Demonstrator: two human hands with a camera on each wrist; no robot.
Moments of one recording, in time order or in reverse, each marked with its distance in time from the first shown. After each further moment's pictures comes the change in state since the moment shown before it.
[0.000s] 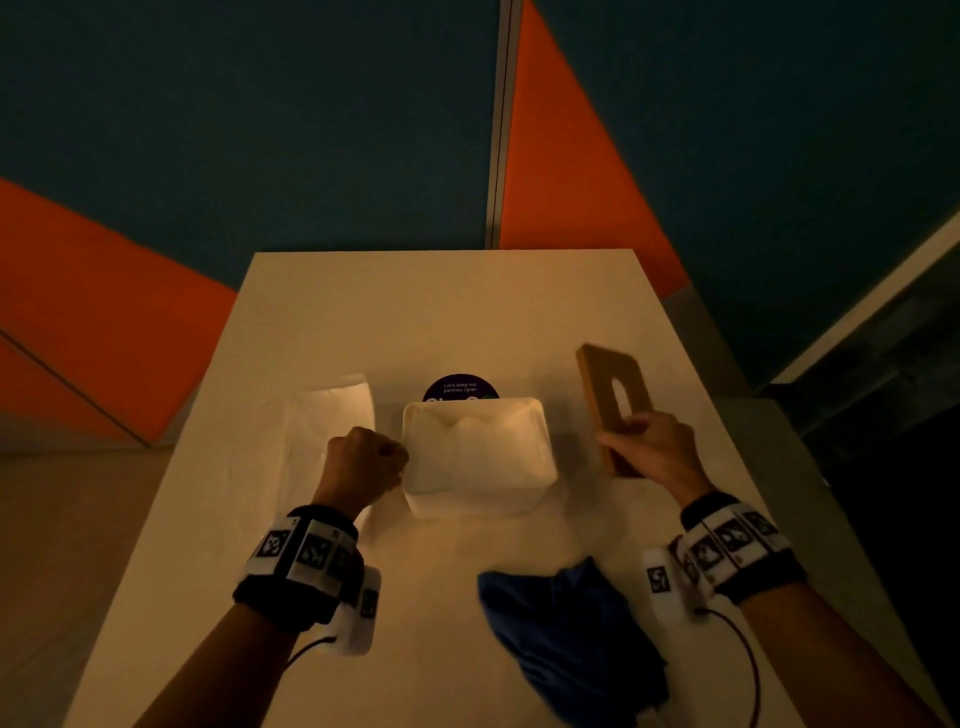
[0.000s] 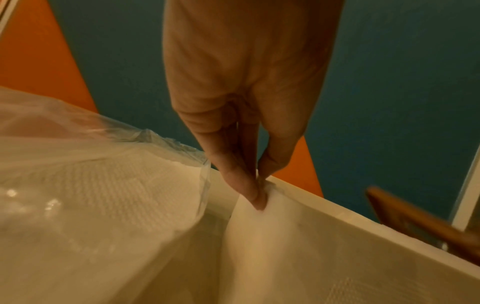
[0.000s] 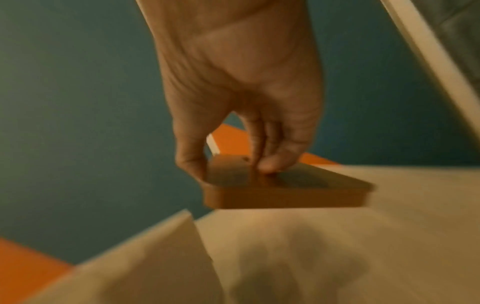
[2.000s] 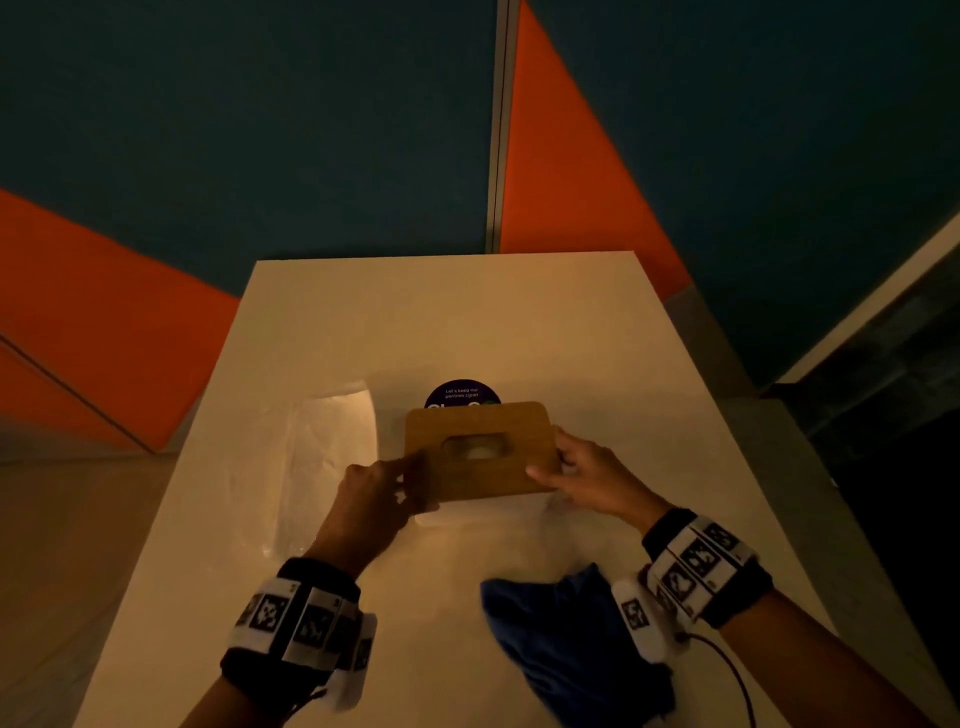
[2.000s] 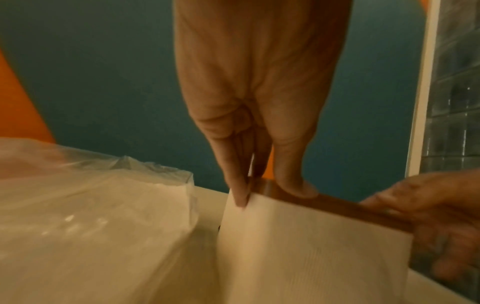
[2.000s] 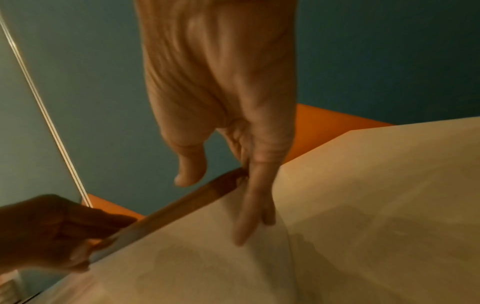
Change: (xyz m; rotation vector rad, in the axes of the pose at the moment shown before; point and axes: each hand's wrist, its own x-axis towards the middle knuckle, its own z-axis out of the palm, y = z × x) left_hand -0.034 -0.003 0.007 0.115 -0.037 0.348; right_hand -0.015 -0.015 0.047 -0.001 -0.403 -0.227
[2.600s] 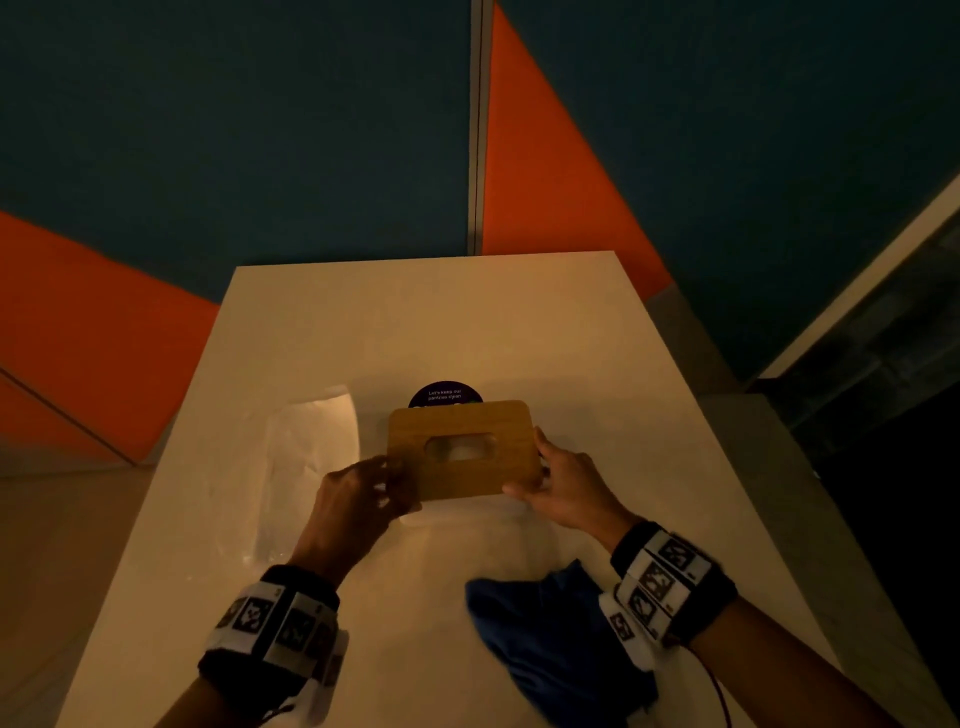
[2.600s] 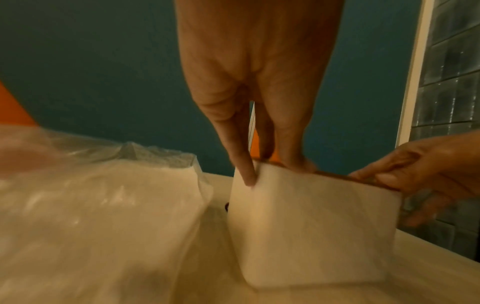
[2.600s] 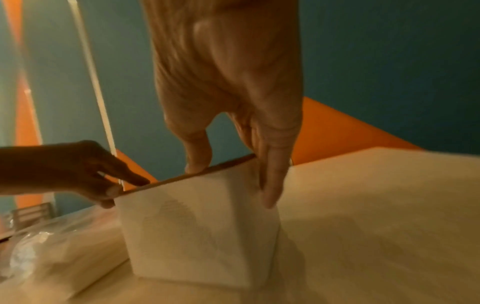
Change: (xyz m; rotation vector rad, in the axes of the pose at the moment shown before) left_hand 0.000 -0.002 0.006 -0.008 0.114 0.078; right_hand 0.003 0.013 0.020 -0.160 0.127 -0.049
